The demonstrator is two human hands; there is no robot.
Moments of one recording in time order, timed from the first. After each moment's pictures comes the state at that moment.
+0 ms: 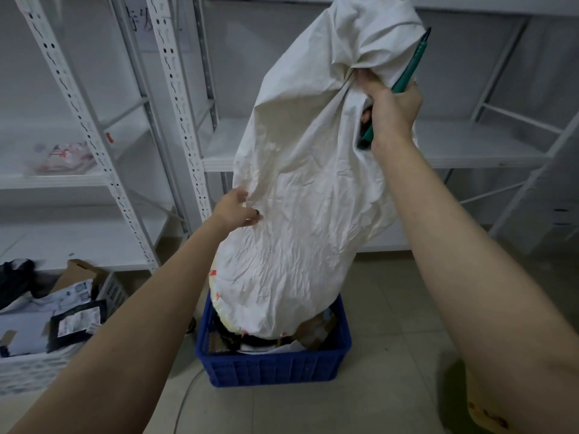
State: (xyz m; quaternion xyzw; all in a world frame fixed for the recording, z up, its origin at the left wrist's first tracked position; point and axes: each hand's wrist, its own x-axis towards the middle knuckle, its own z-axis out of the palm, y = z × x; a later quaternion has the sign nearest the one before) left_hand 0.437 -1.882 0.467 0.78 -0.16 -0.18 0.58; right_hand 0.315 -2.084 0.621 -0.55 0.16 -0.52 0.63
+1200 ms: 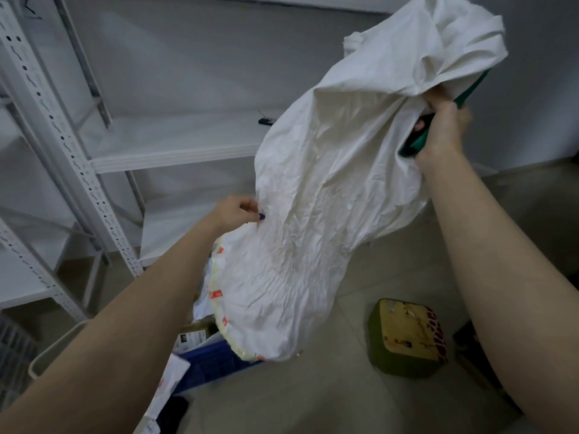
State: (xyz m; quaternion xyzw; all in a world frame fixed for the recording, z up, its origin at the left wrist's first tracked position) left_hand 0.282 -2.004 0.465 0.80 -0.41 -0.20 0.39; right_hand 0.041 -2.176 0.616 -0.43 0.29 -0.60 0.61
